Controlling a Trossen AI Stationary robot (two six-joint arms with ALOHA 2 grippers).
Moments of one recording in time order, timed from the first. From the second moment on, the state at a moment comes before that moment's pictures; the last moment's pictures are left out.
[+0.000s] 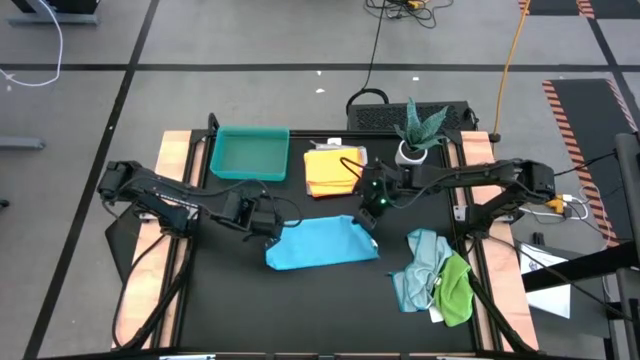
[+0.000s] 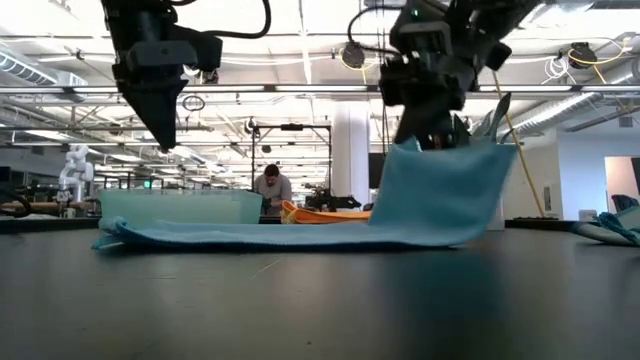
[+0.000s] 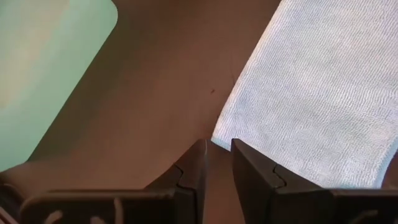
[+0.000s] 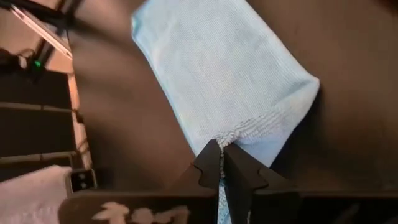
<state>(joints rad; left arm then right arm) -0.18 1.46 1.08 -1.05 -0.33 -0.76 -0.19 1.46 0.89 -0.34 -0.45 0.58</state>
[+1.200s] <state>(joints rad) -0.32 1.37 1.08 -1.20 -0.31 -0.93 -0.09 2.10 1.50 0.08 -0.66 0.69</state>
